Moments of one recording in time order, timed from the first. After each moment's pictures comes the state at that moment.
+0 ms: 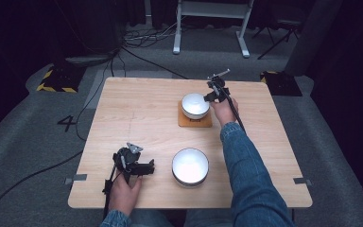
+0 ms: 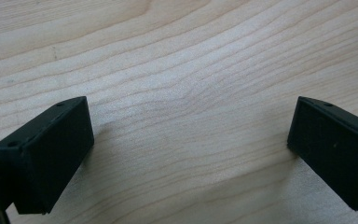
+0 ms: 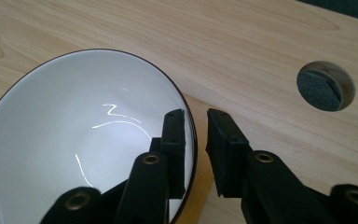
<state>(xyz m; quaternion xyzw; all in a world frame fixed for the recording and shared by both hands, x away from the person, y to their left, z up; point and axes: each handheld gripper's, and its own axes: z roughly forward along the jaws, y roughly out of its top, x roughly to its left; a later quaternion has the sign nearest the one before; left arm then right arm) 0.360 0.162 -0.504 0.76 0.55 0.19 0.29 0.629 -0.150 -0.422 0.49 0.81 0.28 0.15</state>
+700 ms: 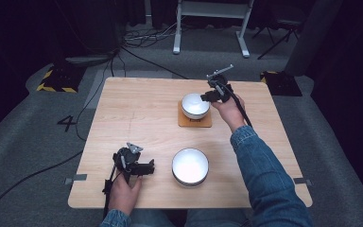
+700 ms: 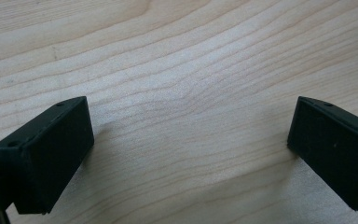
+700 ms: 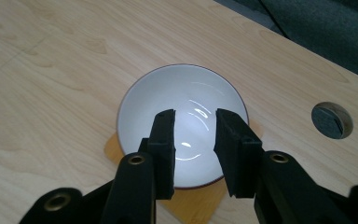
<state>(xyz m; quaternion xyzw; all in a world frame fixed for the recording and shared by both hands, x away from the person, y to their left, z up) 0.360 0.162 -0.504 0.76 0.55 0.20 0.29 0.575 -0.143 -0.362 0.39 0.85 0.32 0.15</state>
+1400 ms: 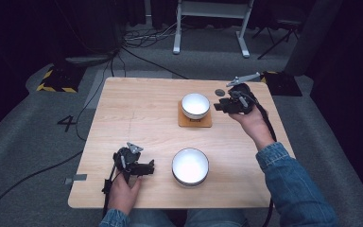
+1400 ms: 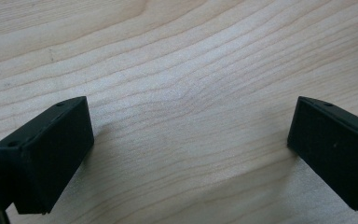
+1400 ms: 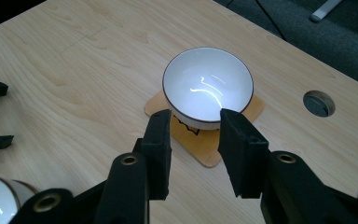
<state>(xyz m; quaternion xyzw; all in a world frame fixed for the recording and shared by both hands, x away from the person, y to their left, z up) 0.361 0.163 -0.504 0.76 0.54 0.19 0.30 0.495 -0.190 -0.321 0.34 0.86 0.35 0.16</state>
